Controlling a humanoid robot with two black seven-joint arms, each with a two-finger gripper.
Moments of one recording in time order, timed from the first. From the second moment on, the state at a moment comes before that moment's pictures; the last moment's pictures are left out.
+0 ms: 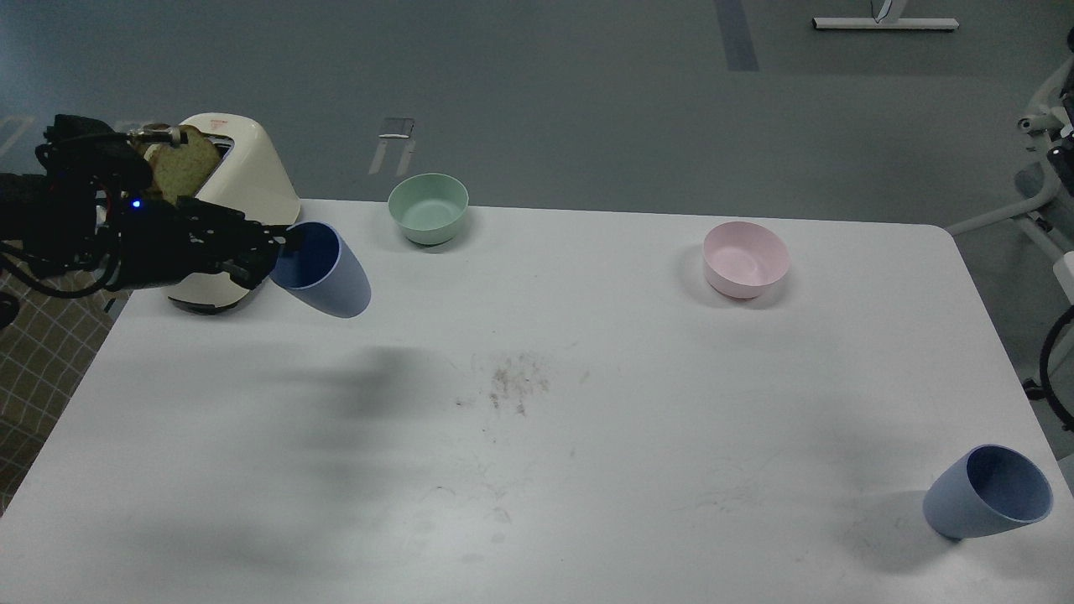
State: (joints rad) left arm -0.80 0.97 -0.65 -1.41 1.97 -0.45 -0.49; right arm 0.55 -0.48 1.66 0.77 -0.56 0.49 0.04
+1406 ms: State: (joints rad) left arm -1.06 0.36 -0.28 -1.17 2.18 -0.49 -0.49; right arm 0.29 -0.53 1.81 0.86 -0.47 0.49 0.04
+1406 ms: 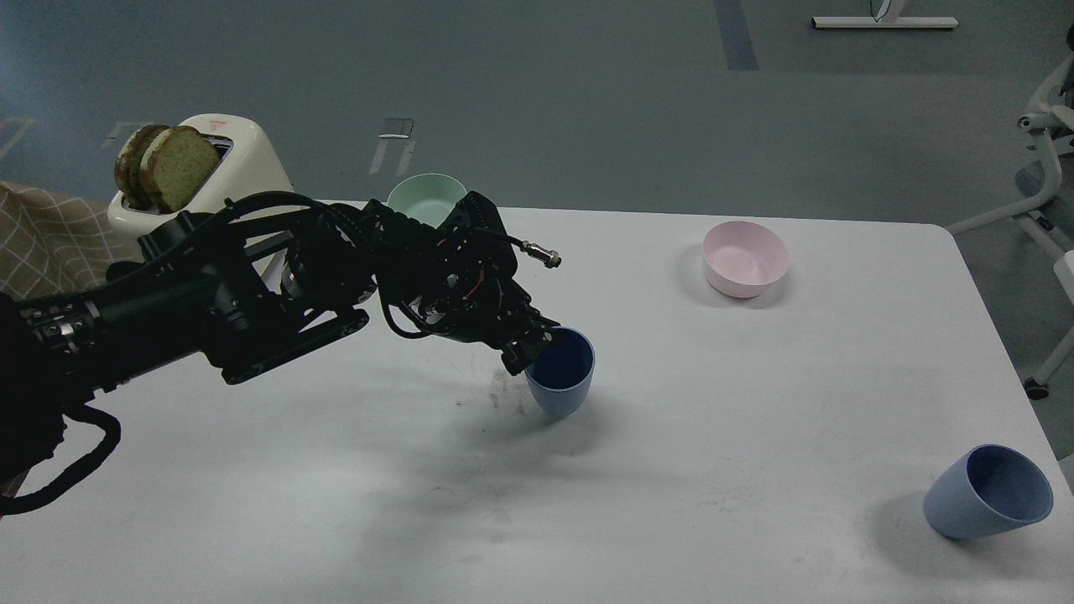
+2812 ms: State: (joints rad) left arm -0.69 0.42 -1.17 -1.06 0.46 -0.36 -0.40; right arm 0.00 -0.95 1.81 1.45 -1.18 0.49 0.04
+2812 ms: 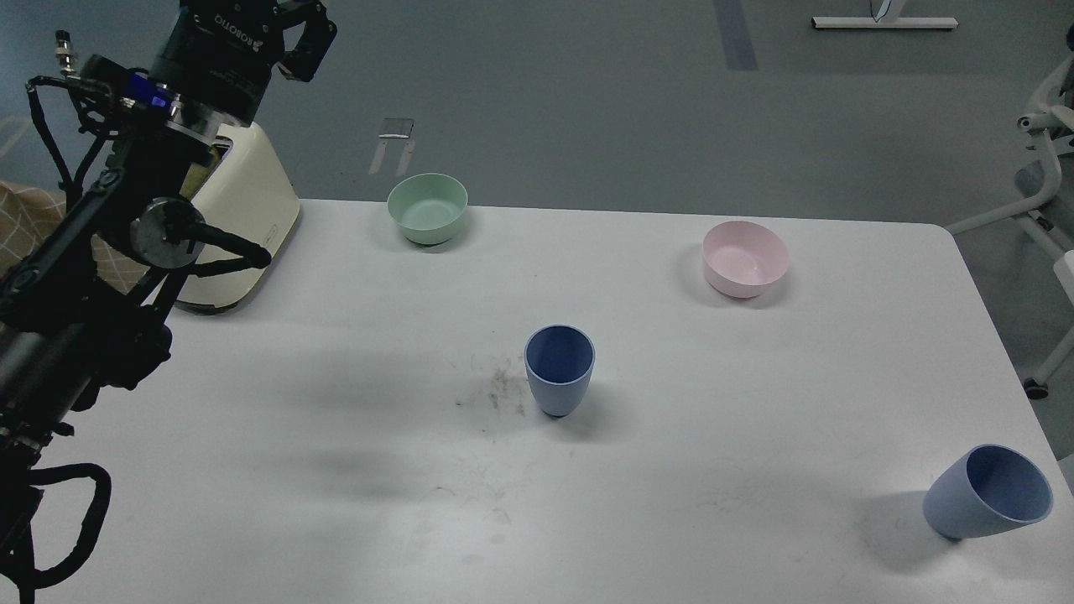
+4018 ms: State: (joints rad) left arm -0.66 0.41 -1.16 -1.08 0.59 -0.34 -0.36; right arm -0.67 -1.05 1.77 1.73 -1.66 0.49 0.04
